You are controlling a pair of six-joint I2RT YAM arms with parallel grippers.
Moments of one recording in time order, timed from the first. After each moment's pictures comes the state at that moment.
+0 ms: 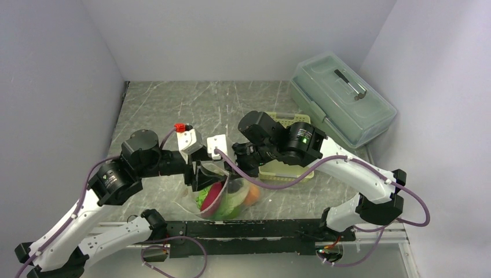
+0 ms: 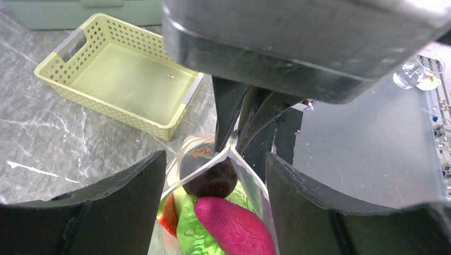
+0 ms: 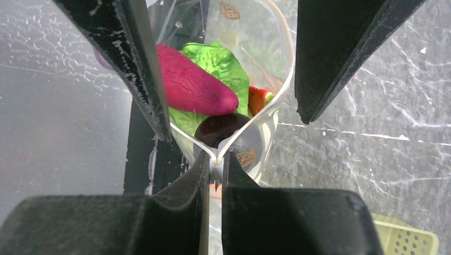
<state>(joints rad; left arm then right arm) -0.81 0.76 1.13 -0.61 0.52 -0.04 1.15 1.44 1.75 -1.08 -0.37 -0.41</state>
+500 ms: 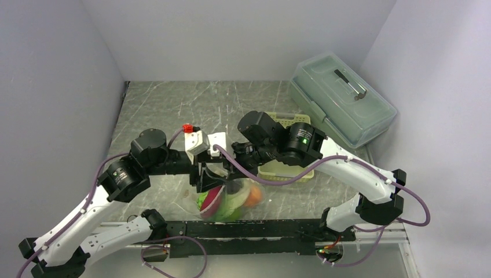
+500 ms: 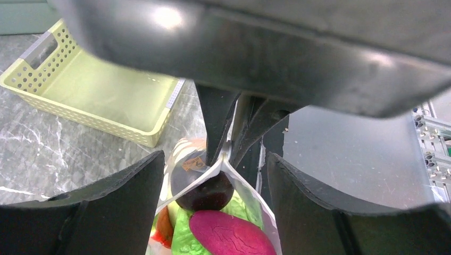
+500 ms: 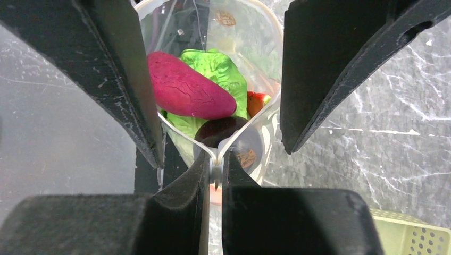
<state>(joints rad) -0.81 0.78 1.07 -0.51 0.61 -0.05 1.16 1.44 1.75 -1.06 -0.37 -0.34</state>
